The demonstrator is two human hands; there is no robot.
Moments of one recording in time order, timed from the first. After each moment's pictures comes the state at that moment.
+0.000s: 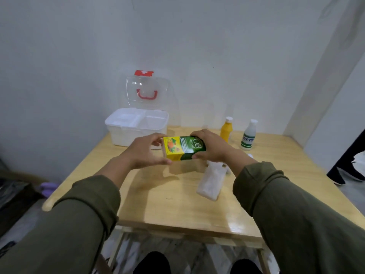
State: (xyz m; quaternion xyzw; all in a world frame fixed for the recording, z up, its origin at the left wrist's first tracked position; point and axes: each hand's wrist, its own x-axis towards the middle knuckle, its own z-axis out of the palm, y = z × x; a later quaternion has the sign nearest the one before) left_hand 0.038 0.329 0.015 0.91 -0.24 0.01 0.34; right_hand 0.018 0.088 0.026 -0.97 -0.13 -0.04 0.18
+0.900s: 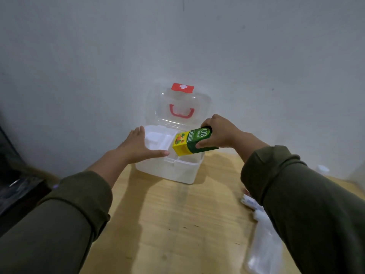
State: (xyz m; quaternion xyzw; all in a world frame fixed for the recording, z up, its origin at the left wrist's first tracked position) left_hand 0.183 0.423 0.033 0.97 -0.06 -0.04 0.23; right_hand 0.183 0.167 0.098 -0.99 -0.11 -0.02 0.09
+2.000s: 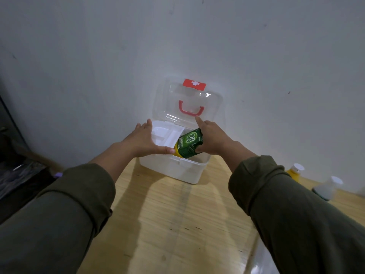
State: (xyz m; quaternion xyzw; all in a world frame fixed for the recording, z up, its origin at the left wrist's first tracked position) left_hand 0.181 0.417 0.037 0.97 -0.05 -0.04 0.25; right_hand 0.197 0.204 0.065 -0.99 -0.14 -0.01 0.08
